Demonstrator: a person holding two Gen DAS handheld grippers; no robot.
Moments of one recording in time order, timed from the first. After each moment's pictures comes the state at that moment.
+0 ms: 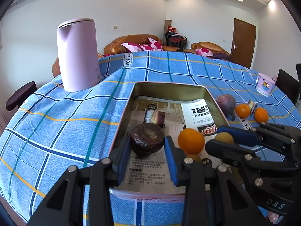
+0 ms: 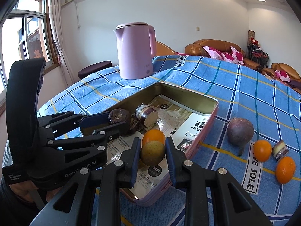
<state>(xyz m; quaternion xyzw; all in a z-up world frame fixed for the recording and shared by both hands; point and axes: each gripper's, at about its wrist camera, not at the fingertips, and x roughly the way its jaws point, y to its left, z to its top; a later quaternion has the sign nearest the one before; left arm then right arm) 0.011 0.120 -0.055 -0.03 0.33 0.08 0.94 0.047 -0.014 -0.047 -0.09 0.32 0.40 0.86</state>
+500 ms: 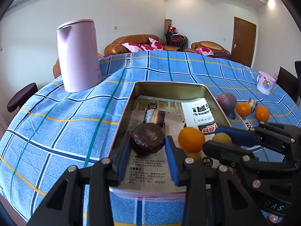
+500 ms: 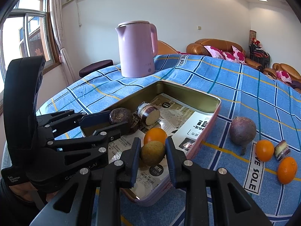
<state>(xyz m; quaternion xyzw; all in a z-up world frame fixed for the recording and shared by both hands) 0.011 0.119 -0.055 -0.03 0.33 0.08 0.94 0.047 -0.012 -0.049 -0.09 0.32 0.41 0.85</state>
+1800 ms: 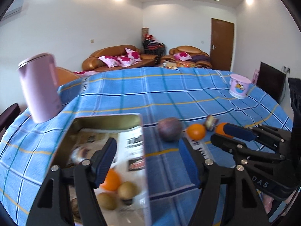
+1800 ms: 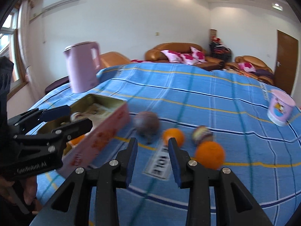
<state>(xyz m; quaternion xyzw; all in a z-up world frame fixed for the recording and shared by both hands) 0.055 0.009 -0.020 0.01 0.30 0.00 0.96 0.090 -0.143 -0.034 -0.05 0.30 0.25 0.92</state>
